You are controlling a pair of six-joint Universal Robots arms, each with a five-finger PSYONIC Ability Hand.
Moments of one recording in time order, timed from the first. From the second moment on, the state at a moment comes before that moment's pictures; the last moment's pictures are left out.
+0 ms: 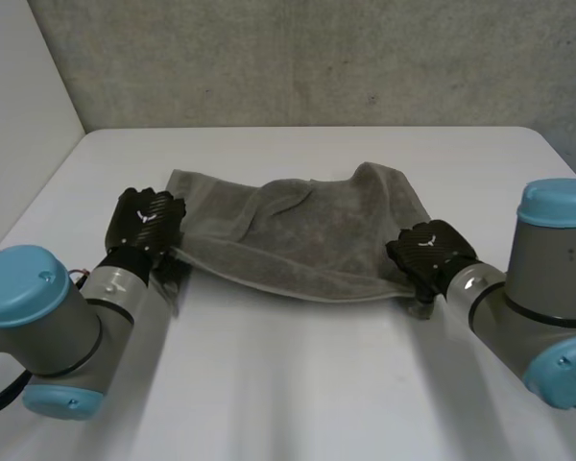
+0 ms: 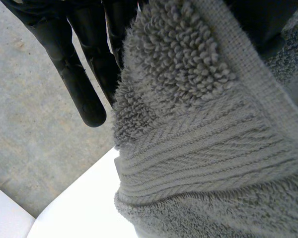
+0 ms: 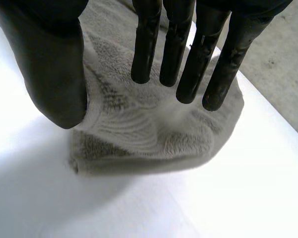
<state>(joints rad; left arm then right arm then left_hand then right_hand) 4.36 -1.98 -1.86 3.84 -1.51 3.54 1.95 -1.12 1.57 -0.01 1.44 2.59 1.21 1.22 1.22 1.22 0.87 0.65 0.69 0.66 0.65 0.45</state>
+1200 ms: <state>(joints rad) 4.47 -2.05 -1.86 3.62 -1.51 3.53 1.78 -1.25 1.77 -0.20 1.30 2.70 0.67 0.67 0.67 0.67 0.32 1.33 1.32 1.34 1.34 1.17</state>
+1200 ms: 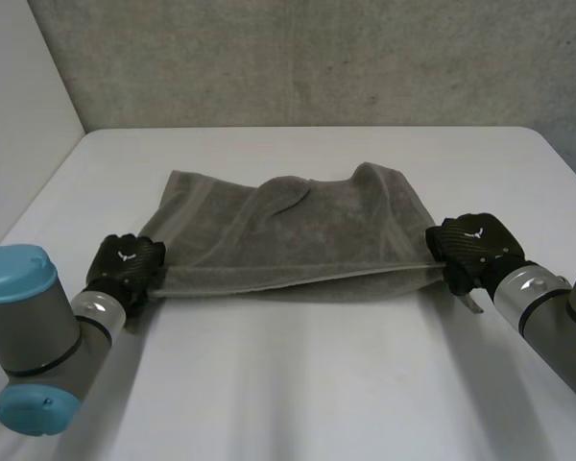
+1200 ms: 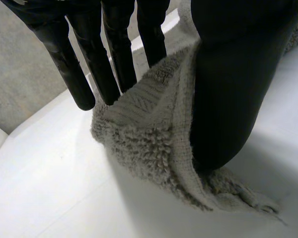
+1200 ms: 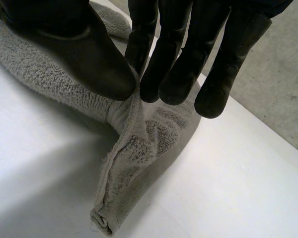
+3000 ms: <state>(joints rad) 4.57 -1.85 -1.44 3.83 -1.37 3.08 1.88 -1.35 1.28 -0.24 1.35 2.57 1.20 1.22 1.21 1.22 0.86 1.33 1.34 1.34 1.34 1.18</state>
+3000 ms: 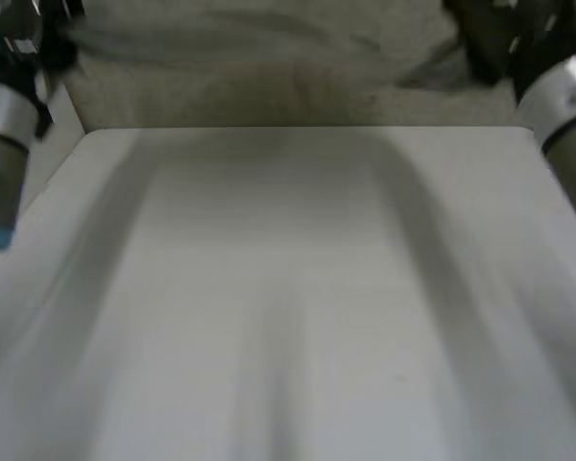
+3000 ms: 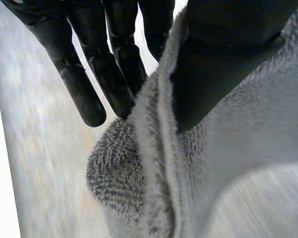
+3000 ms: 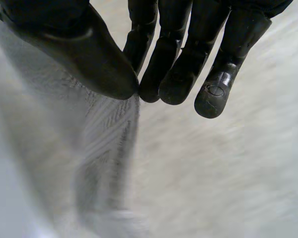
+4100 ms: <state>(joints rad) 4.63 -2.03 -1.89 3.65 -1.34 3.60 1.88 -1.19 1.77 -0.21 1.32 2.57 0.97 0.97 0.97 0.97 0.62 1.20 1.20 1.20 1.20 1.03</state>
